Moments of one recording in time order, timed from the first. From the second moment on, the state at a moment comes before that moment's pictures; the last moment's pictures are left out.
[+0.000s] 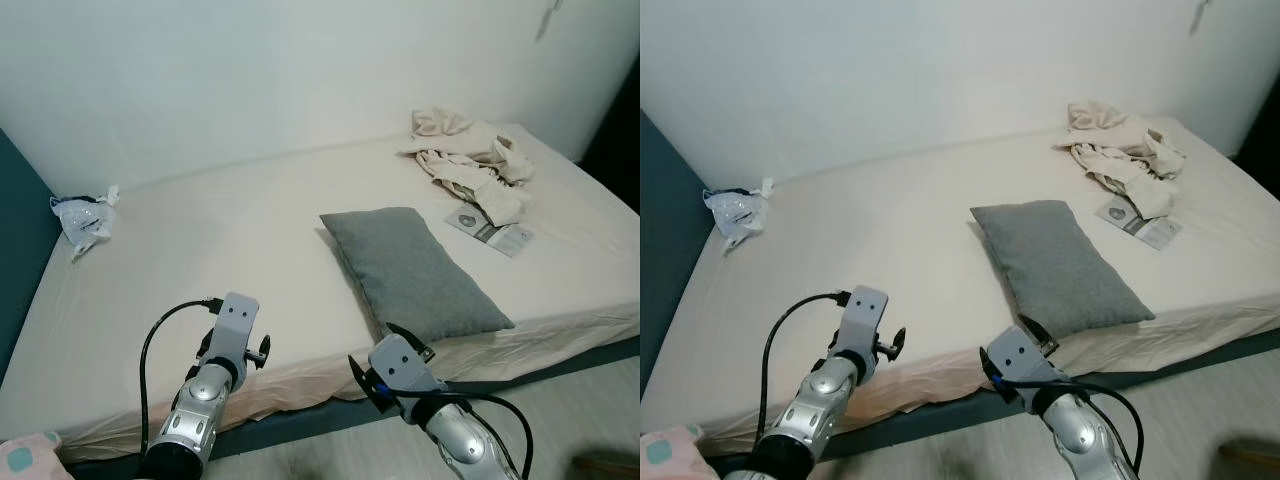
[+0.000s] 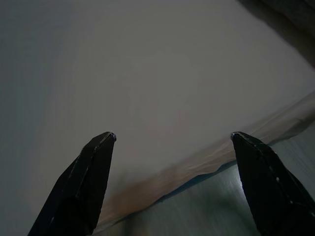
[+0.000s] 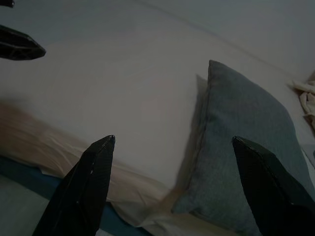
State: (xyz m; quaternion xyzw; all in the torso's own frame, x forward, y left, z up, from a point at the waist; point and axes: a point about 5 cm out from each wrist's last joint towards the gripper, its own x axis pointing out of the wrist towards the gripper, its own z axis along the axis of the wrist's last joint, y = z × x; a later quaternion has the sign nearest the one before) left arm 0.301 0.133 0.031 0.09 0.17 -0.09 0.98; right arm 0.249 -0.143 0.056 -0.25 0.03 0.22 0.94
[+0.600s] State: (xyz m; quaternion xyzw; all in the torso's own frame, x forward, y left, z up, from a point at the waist) left arm 0.297 0.145 0.024 0.10 0.18 -0.08 0.98; right arm 0.254 -0.138 0.055 -0.24 0.03 0.23 0.94
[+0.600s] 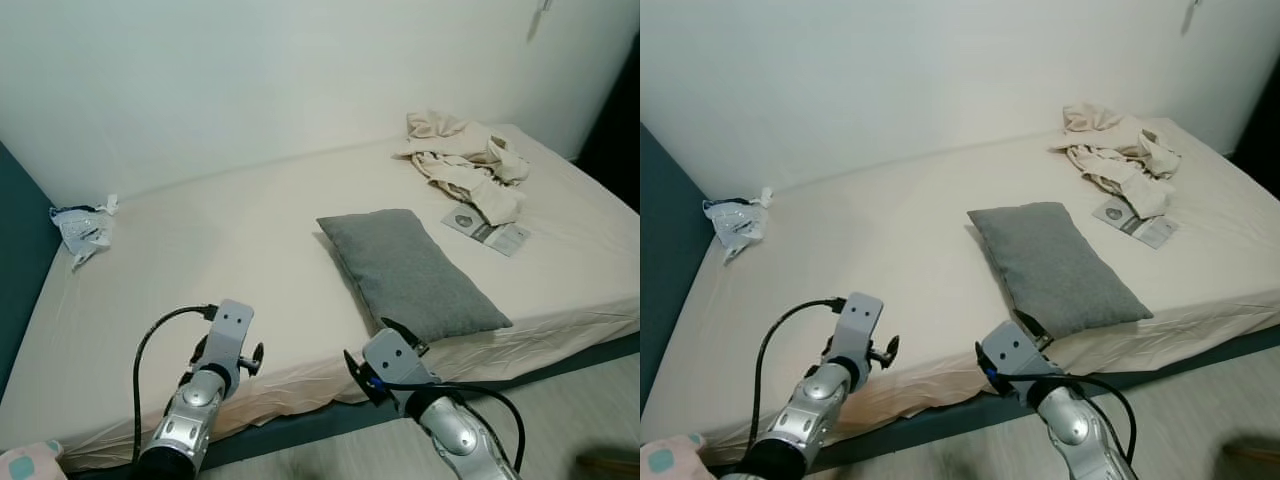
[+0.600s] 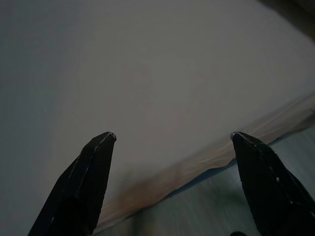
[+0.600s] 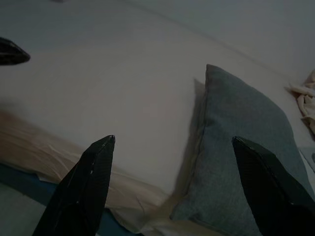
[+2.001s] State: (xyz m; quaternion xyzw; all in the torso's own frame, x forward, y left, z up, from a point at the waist) left arm 0.275 0.163 0.015 0.07 0.20 -0.02 0.98; right arm 0.286 -0.197 0.070 0.11 0.14 -0.05 0.98
